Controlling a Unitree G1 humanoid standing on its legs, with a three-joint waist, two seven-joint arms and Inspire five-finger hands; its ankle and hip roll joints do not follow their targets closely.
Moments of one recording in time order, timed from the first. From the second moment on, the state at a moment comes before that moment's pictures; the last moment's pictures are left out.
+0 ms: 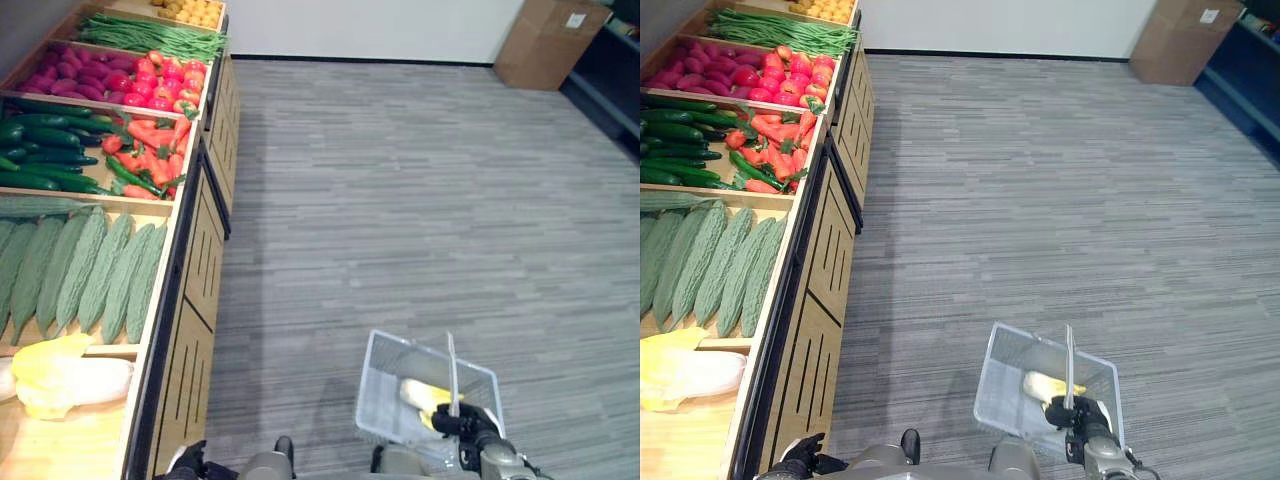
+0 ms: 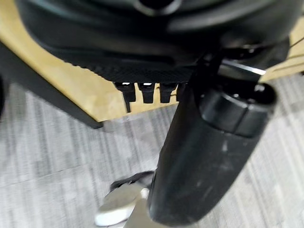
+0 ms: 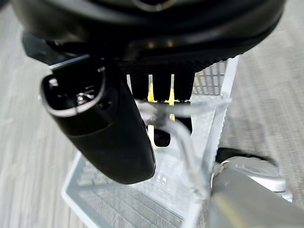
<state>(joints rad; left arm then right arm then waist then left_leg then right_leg) -0.02 0.32 -0.12 1.35 -0.02 -0.11 0.11 -0.07 -0.28 0.10 1.21 0.25 -0.12 -0.06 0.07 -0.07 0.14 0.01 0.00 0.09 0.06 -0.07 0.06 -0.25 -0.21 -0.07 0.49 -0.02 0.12</state>
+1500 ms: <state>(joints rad) -0.04 0.30 -0.14 1.34 0.00 -0.10 0.11 -0.03 -0.28 0.05 1.26 0.25 -0.11 -0.07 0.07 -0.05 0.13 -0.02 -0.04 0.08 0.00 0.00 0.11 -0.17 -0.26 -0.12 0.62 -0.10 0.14</state>
